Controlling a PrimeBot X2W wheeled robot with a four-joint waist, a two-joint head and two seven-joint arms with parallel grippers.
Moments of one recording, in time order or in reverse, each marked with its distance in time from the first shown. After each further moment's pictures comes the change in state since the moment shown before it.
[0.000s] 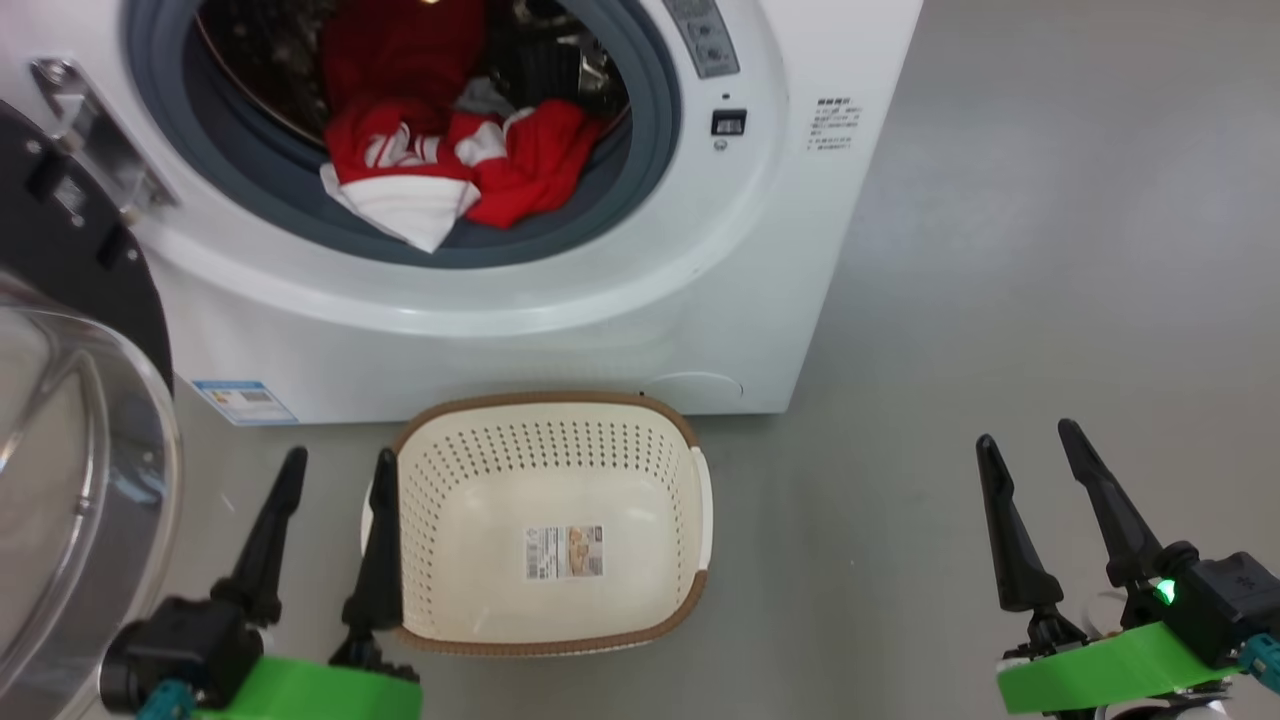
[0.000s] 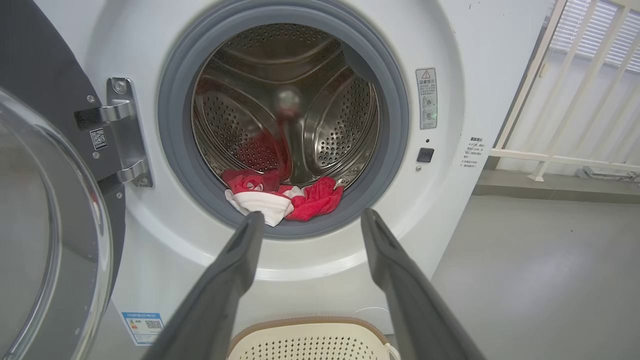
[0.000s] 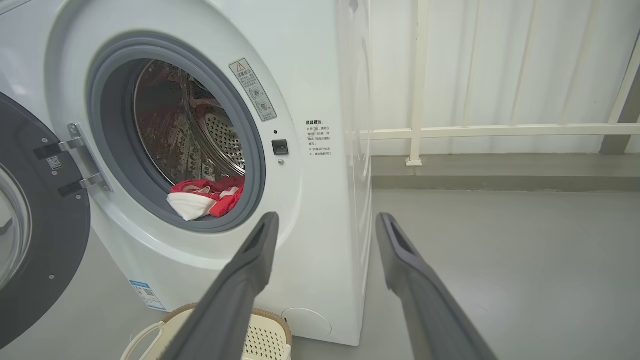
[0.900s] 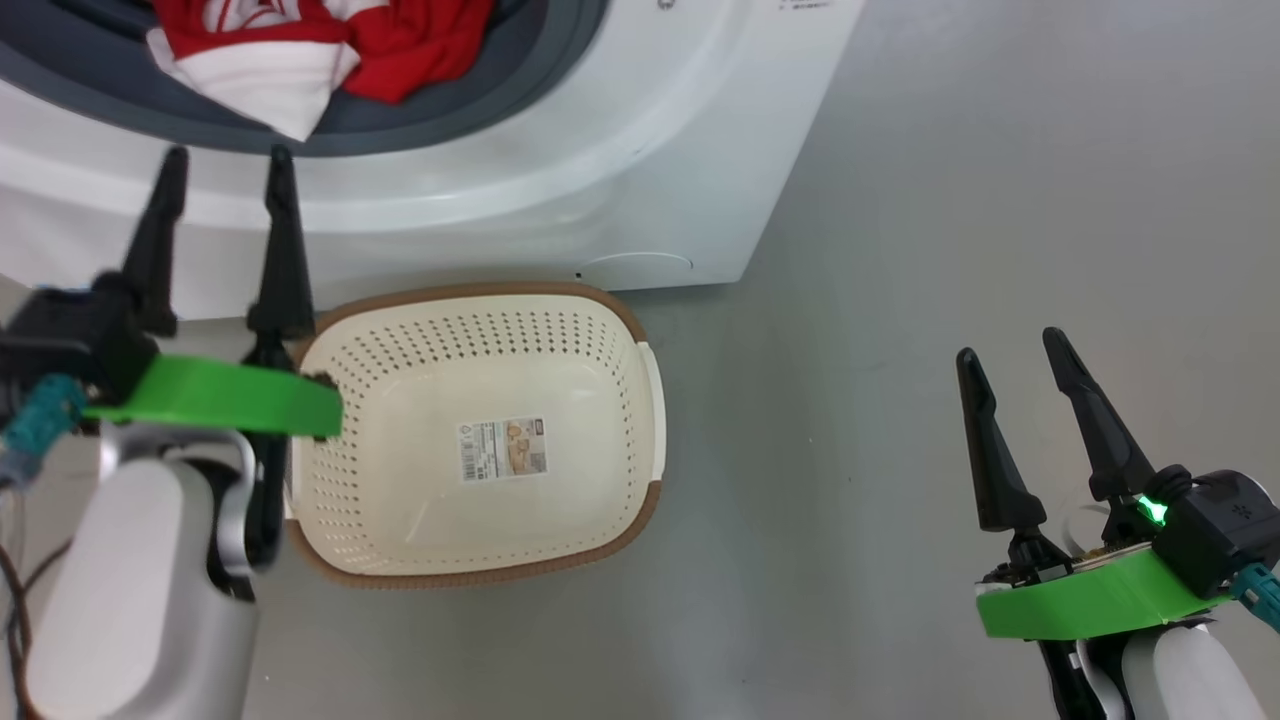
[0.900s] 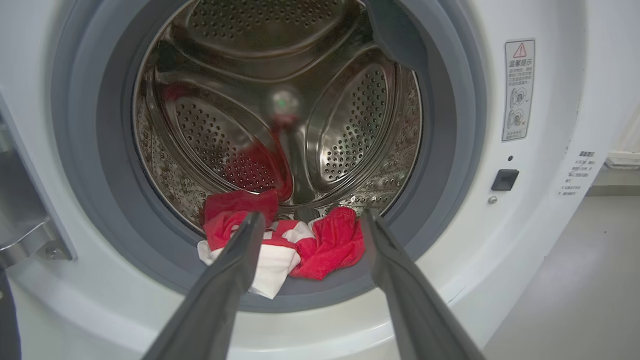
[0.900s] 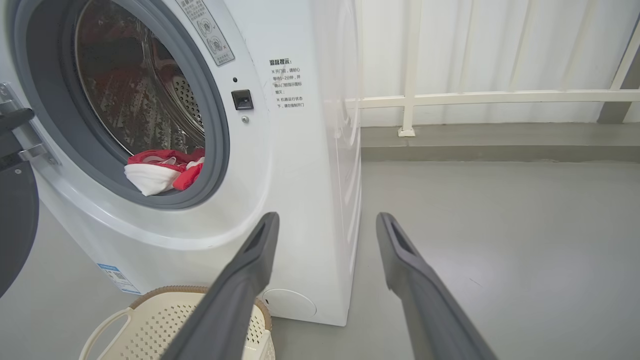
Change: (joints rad) left arm -0.512 0.036 0.027 0.270 -0.007 -0.010 0.018; right arm -0.144 -0.002 0.033 0.017 -0.003 0.000 -0.019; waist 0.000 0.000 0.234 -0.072
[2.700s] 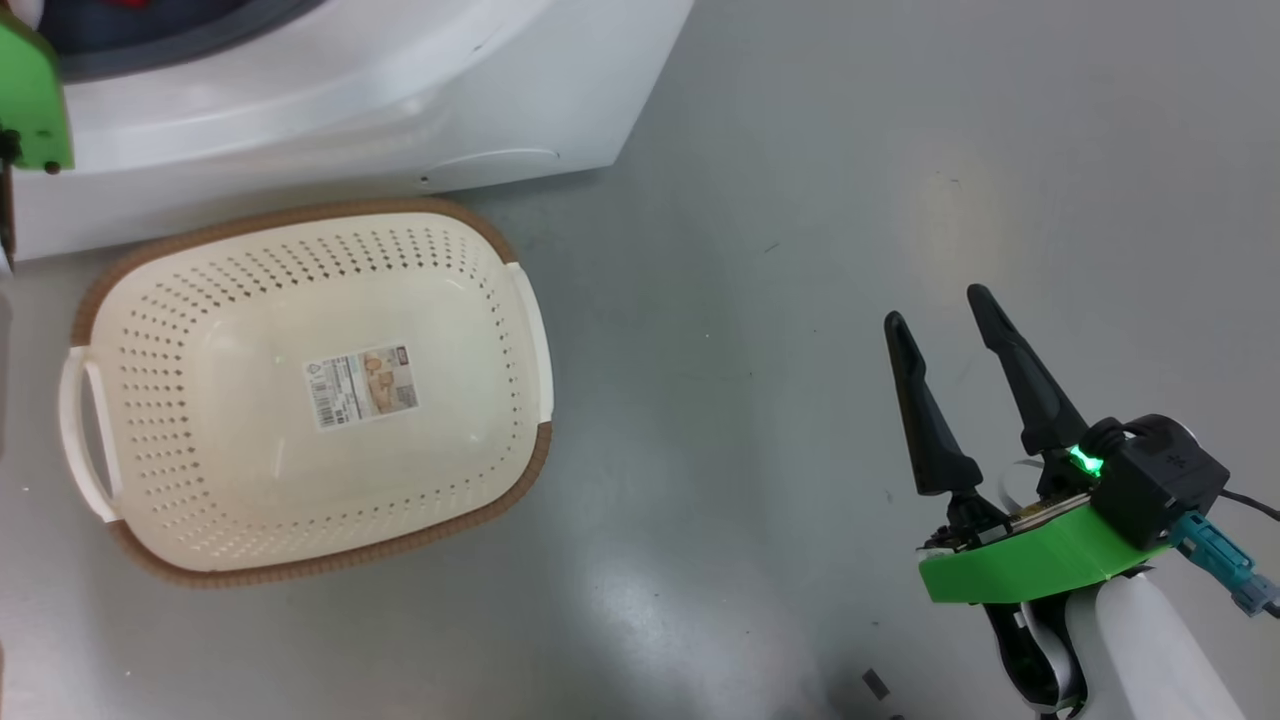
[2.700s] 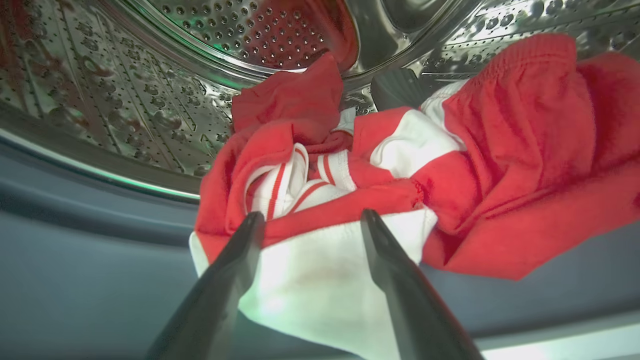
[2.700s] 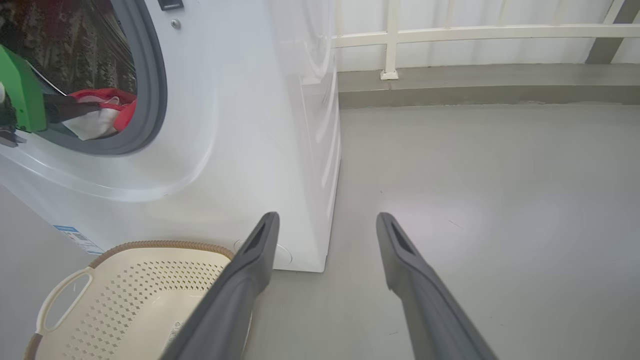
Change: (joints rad) left arm -0.729 0.153 -0.146 0.854 0.202 0.064 0.196; right arm -0.117 -0.003 0.102 0.071 0.040 0.000 -0.016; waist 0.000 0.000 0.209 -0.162
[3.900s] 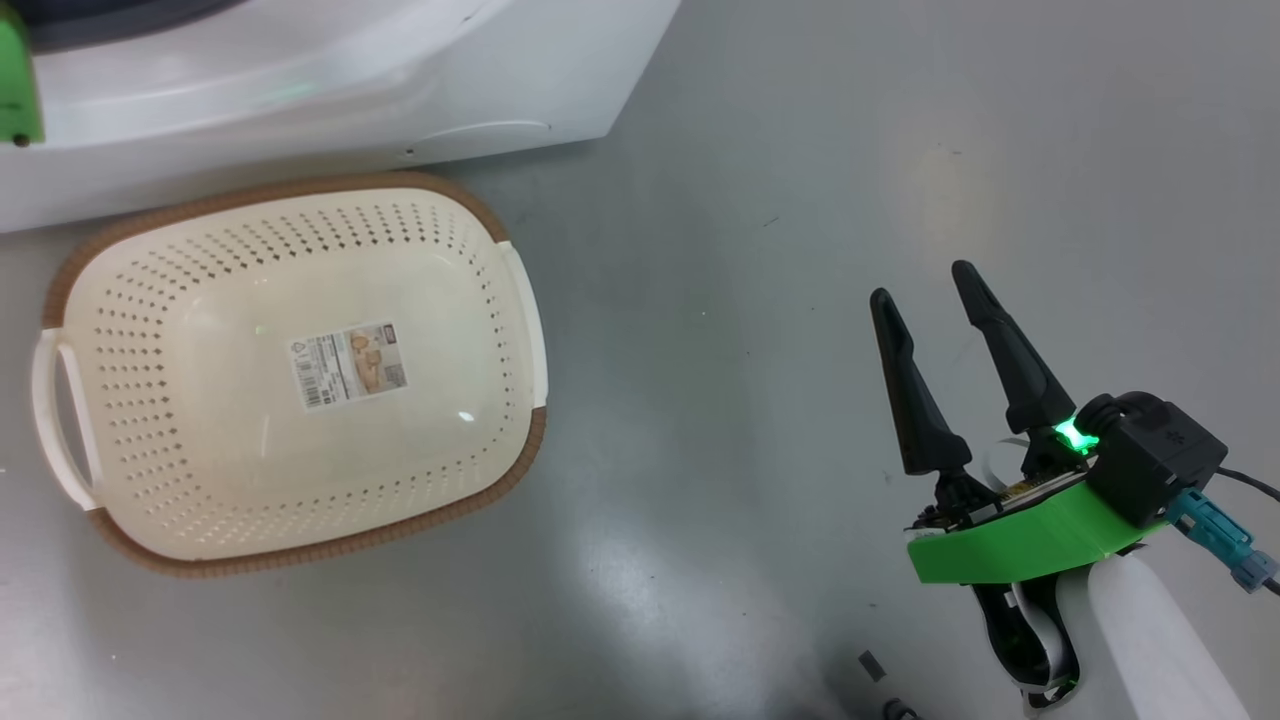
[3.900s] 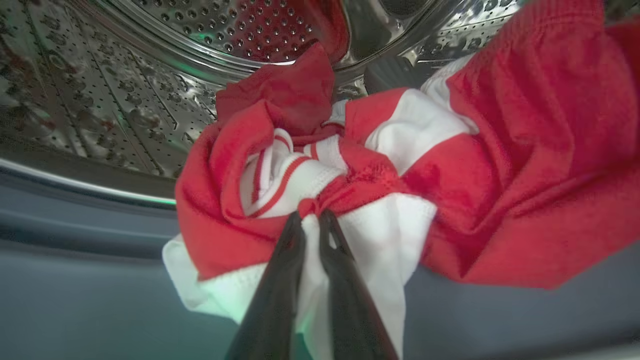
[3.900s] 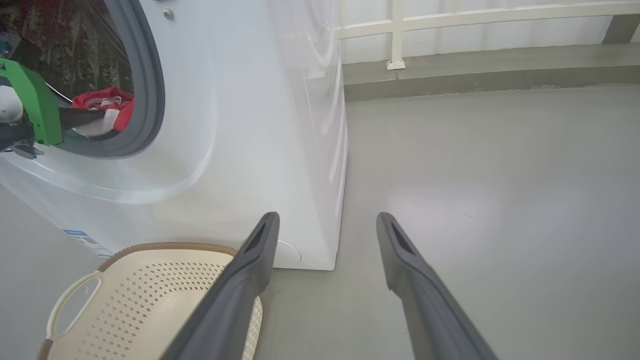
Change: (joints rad) left arm -0.068 0.019 -0.058 0.073 -0.020 -0.019 -0.041; right arm -0.043 0.000 0.031 0.010 0.050 0.000 0.000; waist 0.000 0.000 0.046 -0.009
